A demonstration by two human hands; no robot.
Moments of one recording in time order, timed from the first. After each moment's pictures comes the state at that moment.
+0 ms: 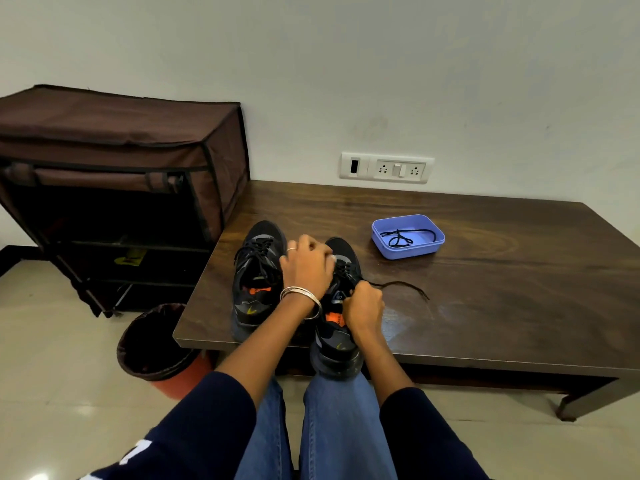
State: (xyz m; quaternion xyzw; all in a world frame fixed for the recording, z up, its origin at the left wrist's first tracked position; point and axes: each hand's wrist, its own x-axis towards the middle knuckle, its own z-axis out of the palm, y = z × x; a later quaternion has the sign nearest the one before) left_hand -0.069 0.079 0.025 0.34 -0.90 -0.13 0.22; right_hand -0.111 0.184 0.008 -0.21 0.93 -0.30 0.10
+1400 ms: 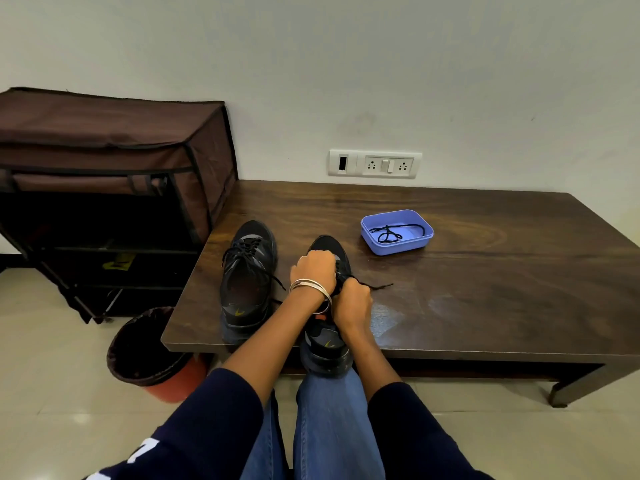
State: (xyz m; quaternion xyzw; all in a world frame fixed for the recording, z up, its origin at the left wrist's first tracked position) left_hand -0.096 0.101 0.036 0.34 -0.93 -0.15 0.04; right_hand -0.112 0.186 0.009 -0.22 0.93 -0.29 0.09
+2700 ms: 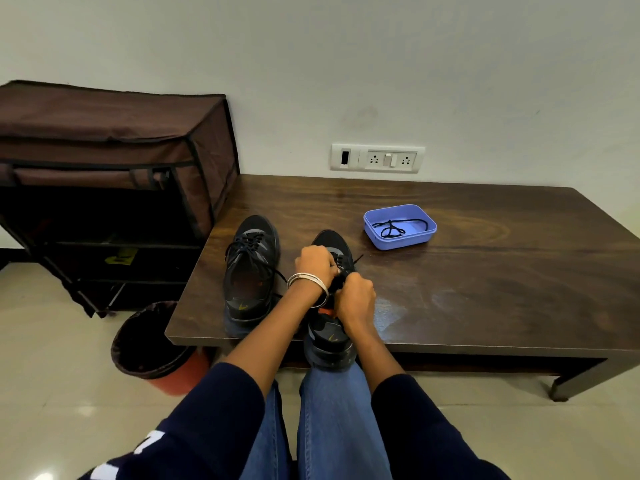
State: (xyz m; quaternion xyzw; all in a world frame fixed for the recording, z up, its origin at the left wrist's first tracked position) left_hand -0.101 0.087 0.027 0.34 -0.93 -0.16 0.04; right_hand -0.112 0.184 0.007 -0.22 0.93 -0.29 0.10
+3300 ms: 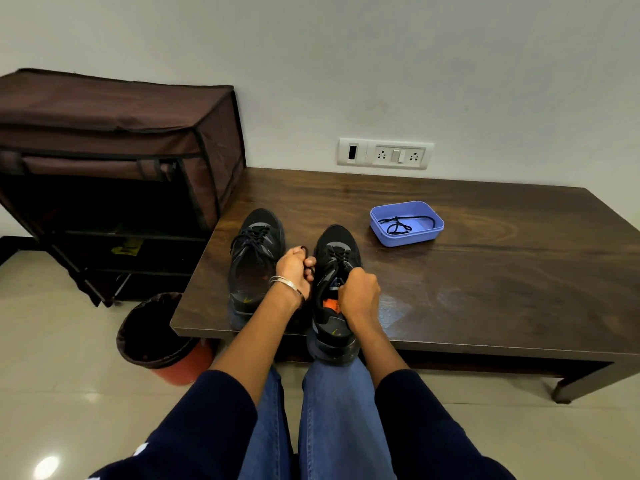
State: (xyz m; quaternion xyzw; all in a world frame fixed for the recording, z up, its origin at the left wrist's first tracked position) left_hand -0.073 0.071 0.001 0.40 -0.38 -0.80 0.24; right_hand -0.114 0.180 0.003 -0.24 0.93 -0.27 0.07
